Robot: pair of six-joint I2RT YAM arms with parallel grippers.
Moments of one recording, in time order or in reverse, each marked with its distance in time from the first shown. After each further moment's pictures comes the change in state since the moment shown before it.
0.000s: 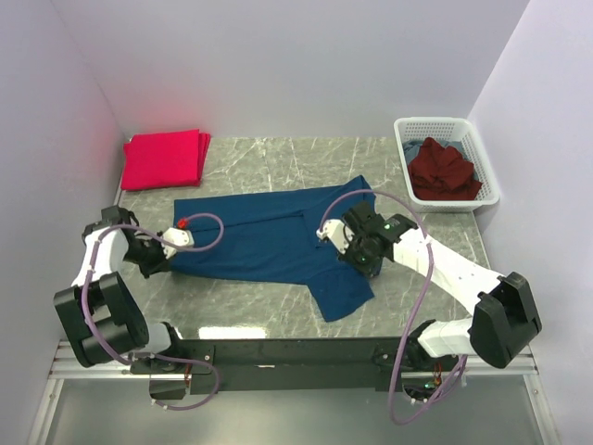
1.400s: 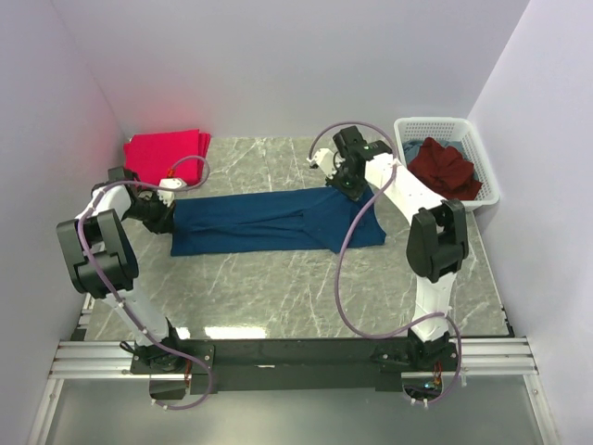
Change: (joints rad) left arm -0.070 0.471 0.413 0.200 0.086 -0.534; right arm -0.232 0.647 0.795 -0.043 0.075 -0.233
